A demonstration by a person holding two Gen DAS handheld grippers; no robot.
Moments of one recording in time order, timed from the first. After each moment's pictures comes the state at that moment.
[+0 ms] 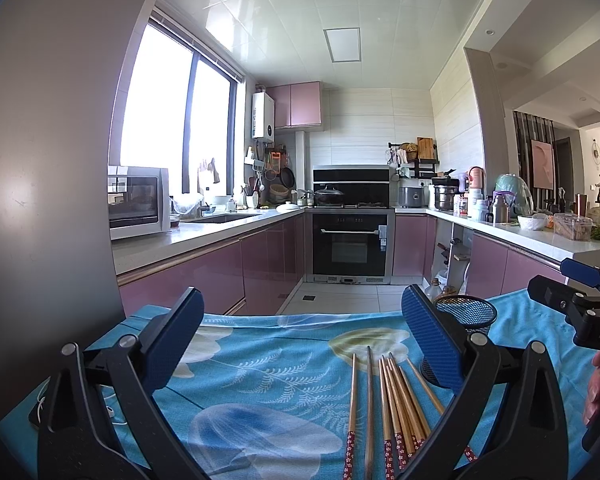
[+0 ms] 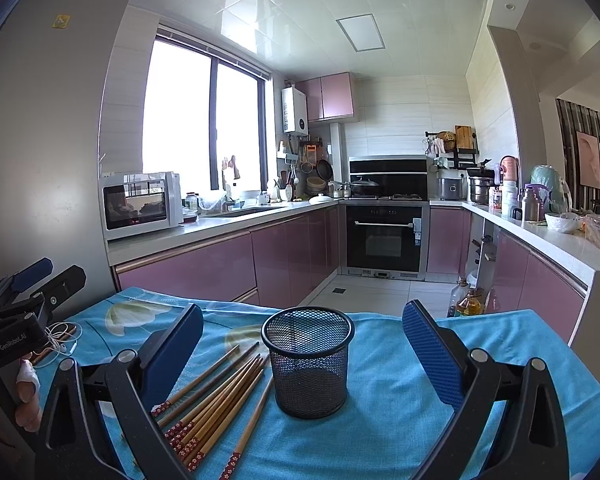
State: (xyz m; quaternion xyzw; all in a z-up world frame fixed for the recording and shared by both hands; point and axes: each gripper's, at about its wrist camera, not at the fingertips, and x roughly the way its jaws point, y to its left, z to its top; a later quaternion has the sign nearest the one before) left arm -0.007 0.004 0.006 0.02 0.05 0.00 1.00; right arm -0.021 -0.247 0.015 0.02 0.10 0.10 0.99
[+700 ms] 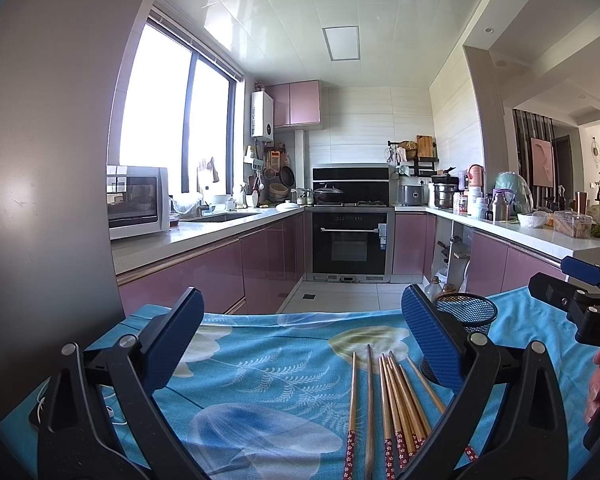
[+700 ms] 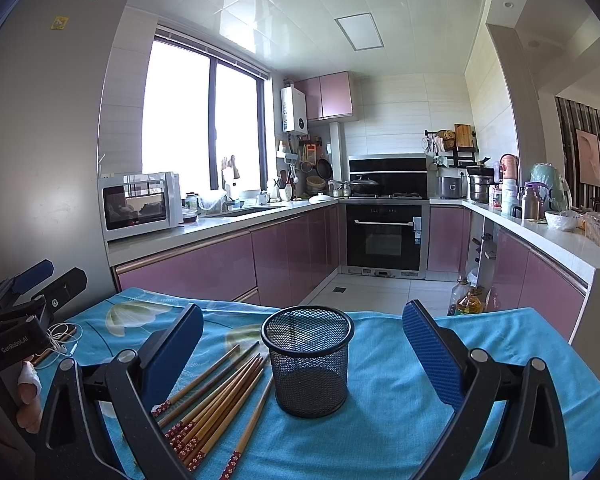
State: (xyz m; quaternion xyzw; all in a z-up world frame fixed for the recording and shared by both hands) left arm -0.007 0.004 0.006 0.02 0.05 0.00 1.00; right arm -0.022 -0.249 0.014 0.02 0.10 0.10 0.99
